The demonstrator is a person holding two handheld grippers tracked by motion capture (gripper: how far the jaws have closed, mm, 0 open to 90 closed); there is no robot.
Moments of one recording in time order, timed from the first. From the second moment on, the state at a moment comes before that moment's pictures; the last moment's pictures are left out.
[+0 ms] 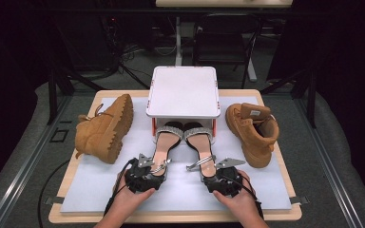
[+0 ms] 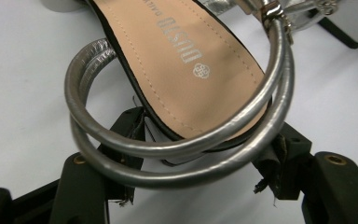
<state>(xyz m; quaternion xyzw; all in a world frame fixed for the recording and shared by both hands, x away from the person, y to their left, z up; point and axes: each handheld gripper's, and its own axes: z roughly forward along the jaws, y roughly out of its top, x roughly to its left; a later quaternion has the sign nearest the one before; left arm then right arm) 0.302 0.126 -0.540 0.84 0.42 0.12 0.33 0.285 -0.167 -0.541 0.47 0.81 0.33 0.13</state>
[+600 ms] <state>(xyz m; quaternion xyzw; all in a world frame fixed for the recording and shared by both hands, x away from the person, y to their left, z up) 0.303 0.118 -0.542 0.84 0.41 0.13 0.33 0.285 -0.161 -0.545 0.46 0.80 0.35 0.13</state>
